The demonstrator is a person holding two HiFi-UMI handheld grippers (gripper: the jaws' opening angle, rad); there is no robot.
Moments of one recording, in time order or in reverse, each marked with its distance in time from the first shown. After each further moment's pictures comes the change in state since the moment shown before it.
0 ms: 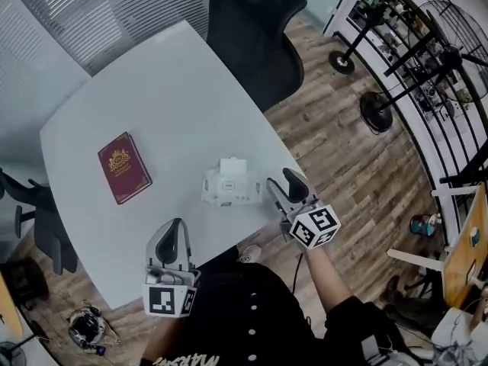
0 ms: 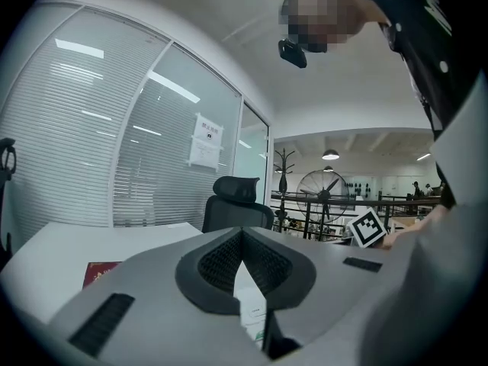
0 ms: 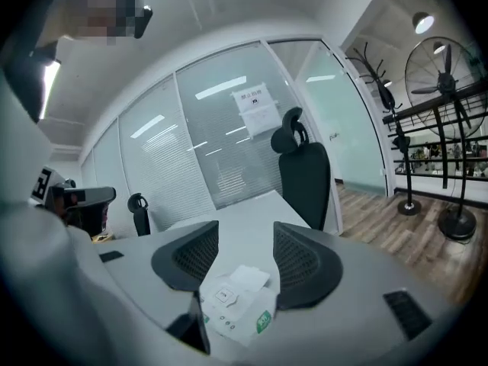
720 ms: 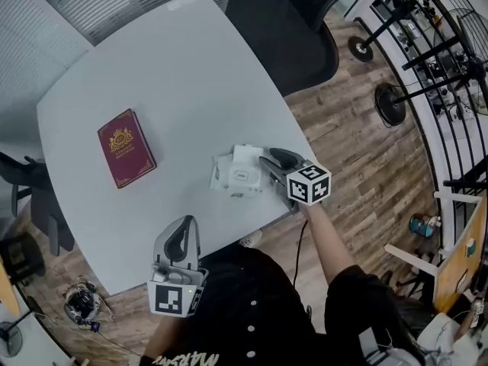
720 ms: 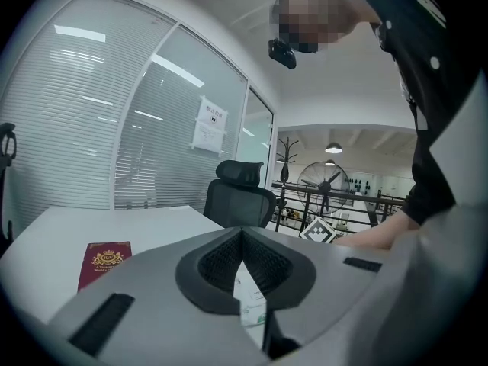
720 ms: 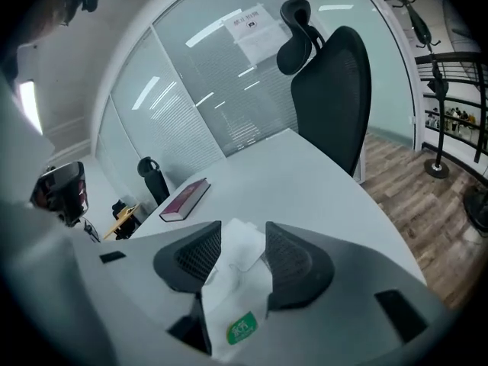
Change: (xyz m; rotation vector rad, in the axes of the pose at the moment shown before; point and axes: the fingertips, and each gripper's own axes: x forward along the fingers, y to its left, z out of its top) left arm 0.007 0.009 -0.031 -0.039 0.101 -0.005; right arm 0.104 -0.024 -0.098 0.060 0.438 0.165
